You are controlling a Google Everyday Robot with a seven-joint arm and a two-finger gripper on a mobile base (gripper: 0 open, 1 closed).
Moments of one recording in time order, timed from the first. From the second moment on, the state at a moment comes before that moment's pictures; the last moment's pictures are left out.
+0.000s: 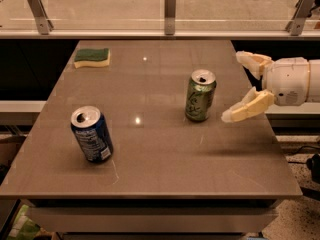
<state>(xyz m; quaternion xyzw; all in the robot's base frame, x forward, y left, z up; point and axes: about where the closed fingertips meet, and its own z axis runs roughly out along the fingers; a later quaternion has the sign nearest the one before) 0.521 -0.165 0.913 -0.50 0.65 0.26 0.51</state>
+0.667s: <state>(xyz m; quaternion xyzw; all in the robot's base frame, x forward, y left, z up) 0.530 -0.137 0.907 -0.52 0.62 0.30 0.50</state>
